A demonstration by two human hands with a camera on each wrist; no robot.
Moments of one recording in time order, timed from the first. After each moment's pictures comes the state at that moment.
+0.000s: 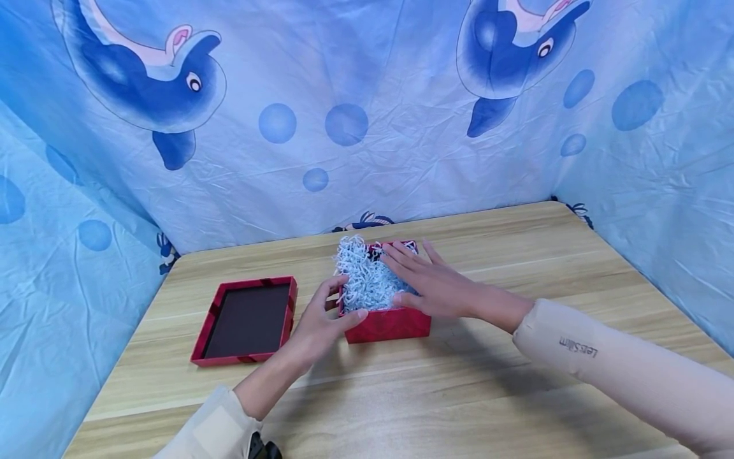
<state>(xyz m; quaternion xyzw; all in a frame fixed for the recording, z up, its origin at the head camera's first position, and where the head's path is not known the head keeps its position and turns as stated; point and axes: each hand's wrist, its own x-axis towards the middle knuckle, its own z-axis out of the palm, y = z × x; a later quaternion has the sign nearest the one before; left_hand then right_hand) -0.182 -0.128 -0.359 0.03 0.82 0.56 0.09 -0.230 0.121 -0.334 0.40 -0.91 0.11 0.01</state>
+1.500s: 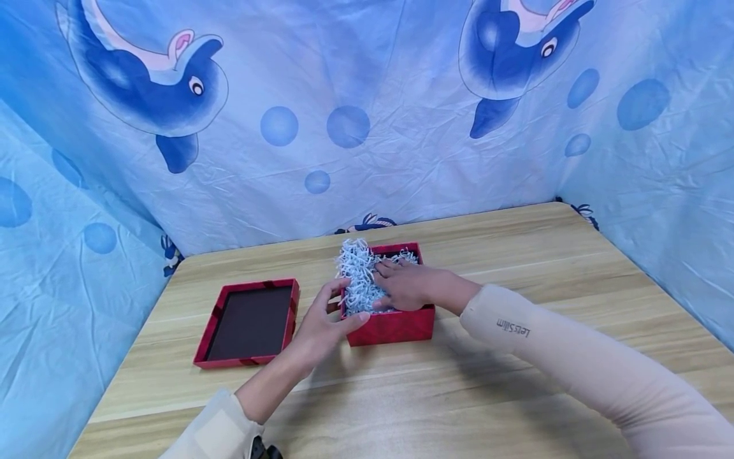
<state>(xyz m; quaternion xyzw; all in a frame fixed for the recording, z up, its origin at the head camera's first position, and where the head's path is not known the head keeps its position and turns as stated) -0.181 -0.127 -0.356 0.02 0.82 0.56 0.09 -0.263 0.067 -0.330 0.34 -0.92 -0.05 -0.18</state>
